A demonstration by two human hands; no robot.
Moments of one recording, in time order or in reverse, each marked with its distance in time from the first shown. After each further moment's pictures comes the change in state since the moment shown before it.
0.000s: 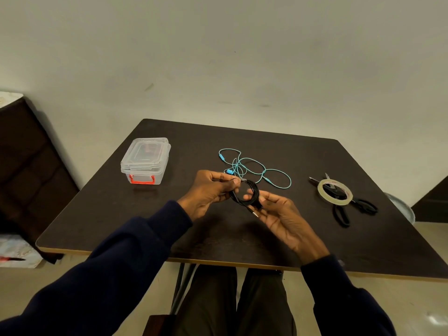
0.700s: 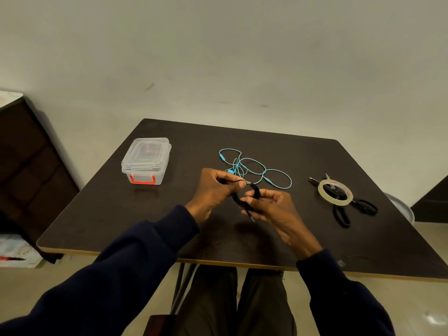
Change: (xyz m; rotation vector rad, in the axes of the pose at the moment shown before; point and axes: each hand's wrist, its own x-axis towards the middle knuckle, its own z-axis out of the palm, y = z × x) left_hand 0.007 -0.012 0.005 0.239 0.094 0.248; right_hand 0.003 -0.002 0.017 -0.387 0.110 -0.074
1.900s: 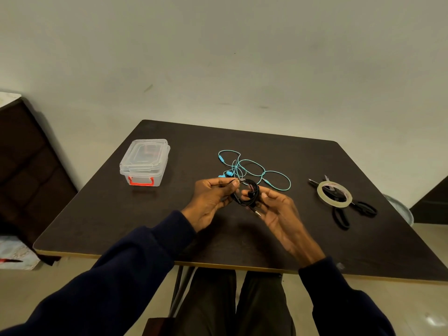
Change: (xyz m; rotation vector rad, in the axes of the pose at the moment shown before) left_hand -0.005 -0.007 0.003 -0.484 0.006 -0.276; right_hand 0.003 0.008 -0.008 0.273 -0.055 -0.054
